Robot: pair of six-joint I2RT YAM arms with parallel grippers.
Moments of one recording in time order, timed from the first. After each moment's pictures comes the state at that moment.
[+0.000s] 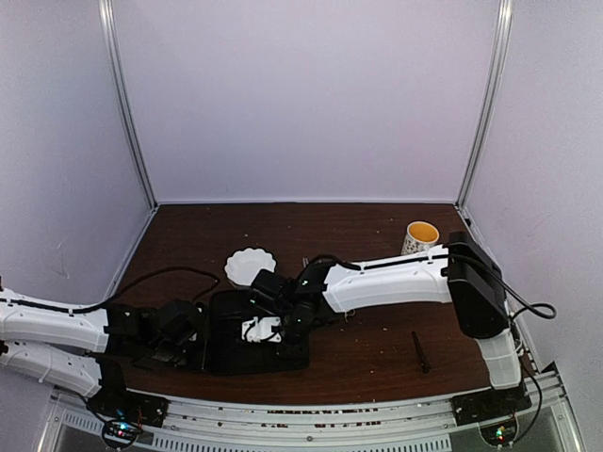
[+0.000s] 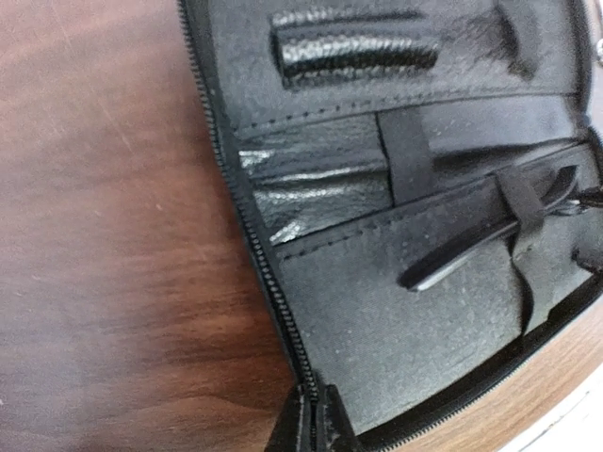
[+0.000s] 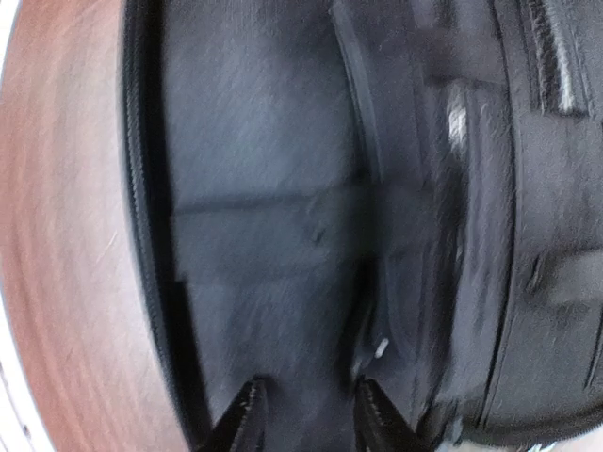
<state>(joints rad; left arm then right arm) -1.04 1.07 0.40 -0.43 -0.15 -0.90 1.19 2.19 1.70 -0.74 -0.01 -0.45</state>
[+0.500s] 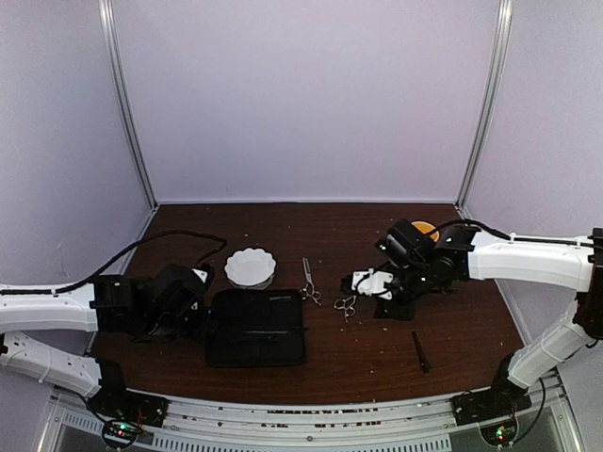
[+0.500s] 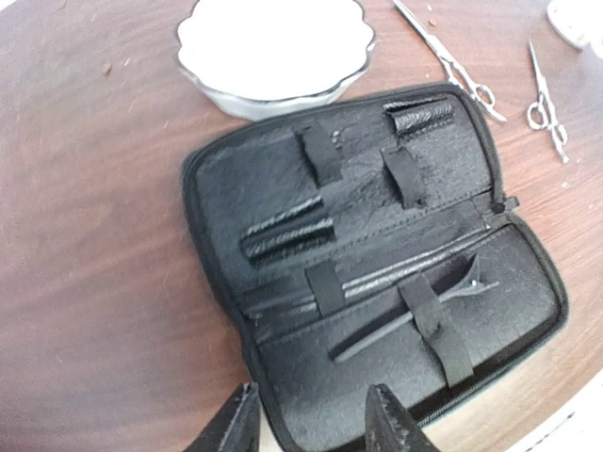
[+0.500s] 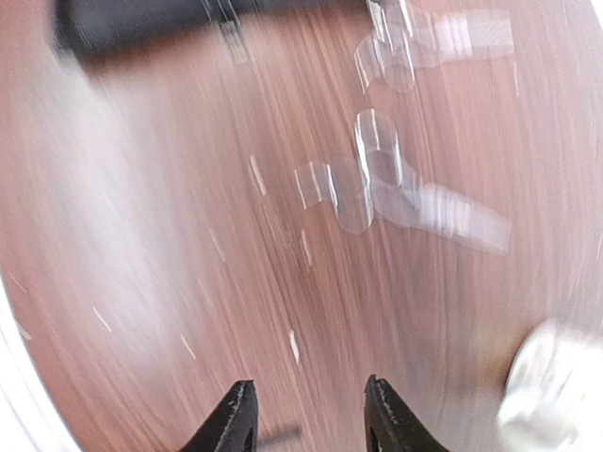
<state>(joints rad) -1.04 1.03 0.65 -0.58 -0.35 -0.65 0.88 1.46 1.07 -0.72 0.01 -0.53</state>
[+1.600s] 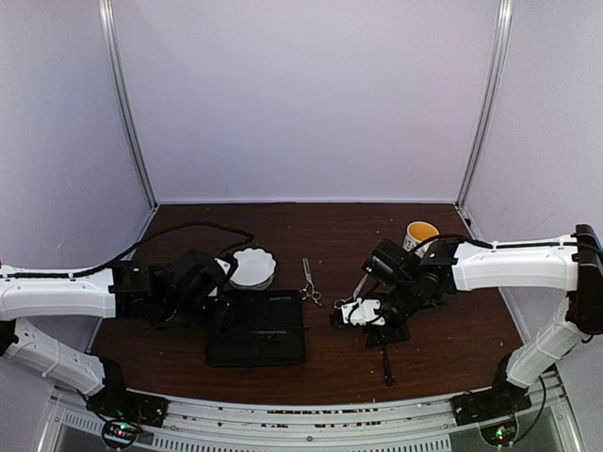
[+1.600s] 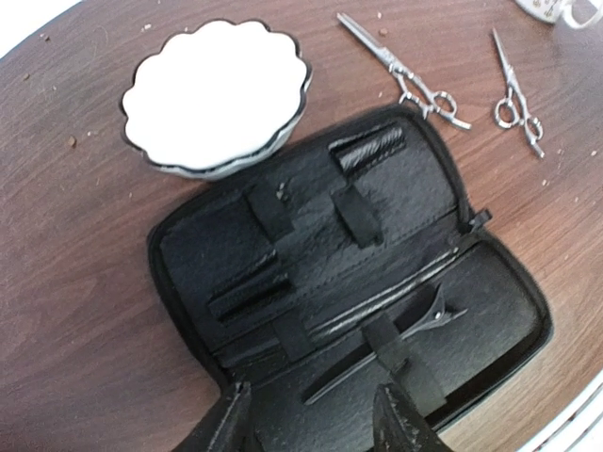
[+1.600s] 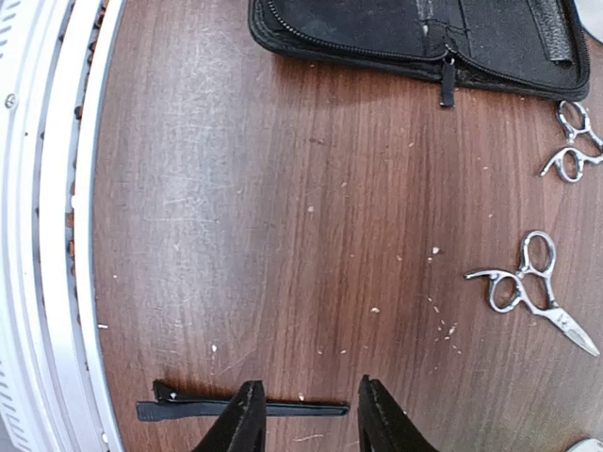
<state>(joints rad) -1.04 1.20 0.80 -0.54 -0.34 -0.50 0.93 1.50 1.01 -0.74 -0.18 -0.68</state>
